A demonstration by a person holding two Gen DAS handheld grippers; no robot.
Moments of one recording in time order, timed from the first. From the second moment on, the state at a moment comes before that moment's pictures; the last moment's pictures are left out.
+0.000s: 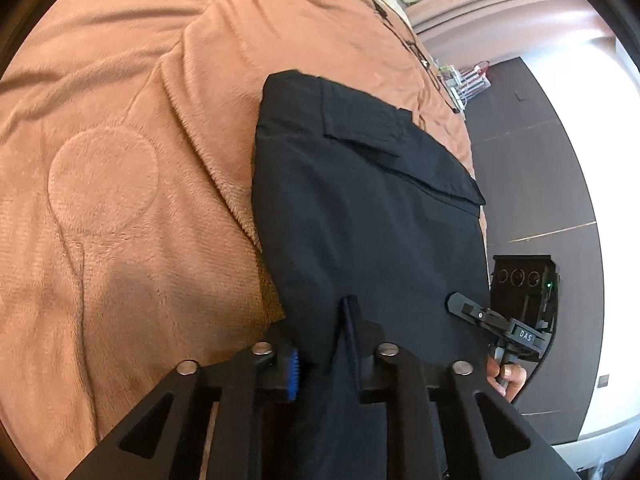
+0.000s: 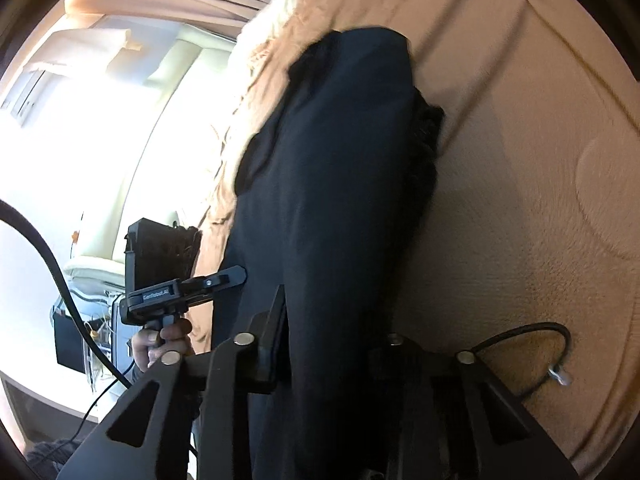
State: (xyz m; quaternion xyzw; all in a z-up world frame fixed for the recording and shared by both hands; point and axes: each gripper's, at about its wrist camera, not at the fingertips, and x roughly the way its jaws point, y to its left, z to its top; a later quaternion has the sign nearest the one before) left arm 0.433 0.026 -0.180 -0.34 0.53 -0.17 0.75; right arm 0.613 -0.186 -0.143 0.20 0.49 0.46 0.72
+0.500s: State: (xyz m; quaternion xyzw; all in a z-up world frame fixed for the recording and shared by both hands) left arm 0.421 -0.016 -0.123 -0.34 0.49 -0.23 0.77; right arm 0.570 -0.217 -0.090 0.17 0.44 0.44 0.77
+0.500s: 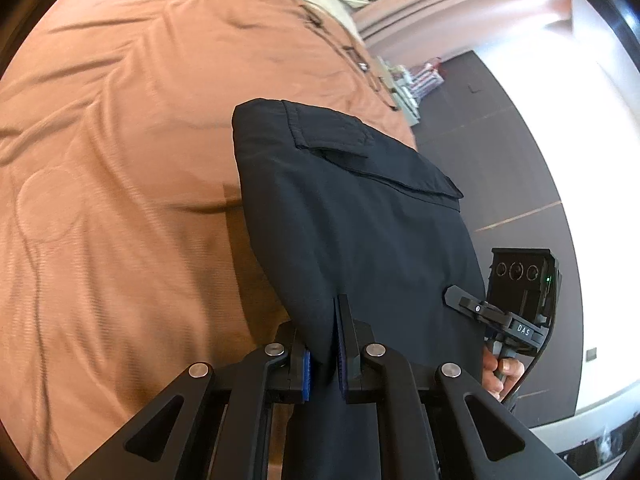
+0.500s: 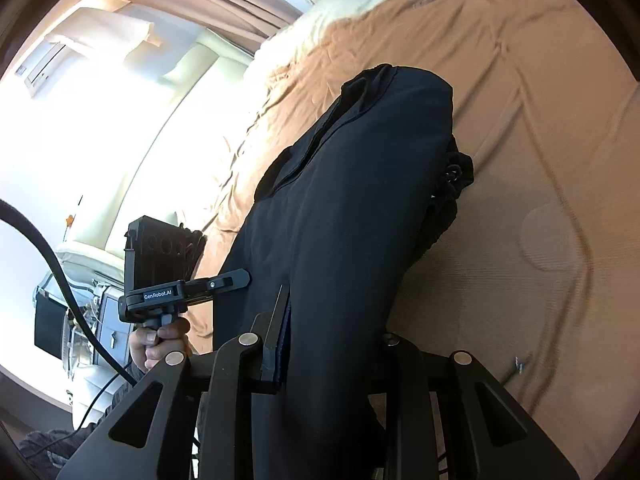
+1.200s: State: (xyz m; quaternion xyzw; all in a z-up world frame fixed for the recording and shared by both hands) left arm 0.481 -0.208 -0.060 -0.27 0.48 -0.33 0.77; right arm 0.527 -0.368 -0.033 0.13 0.39 0.40 0.82
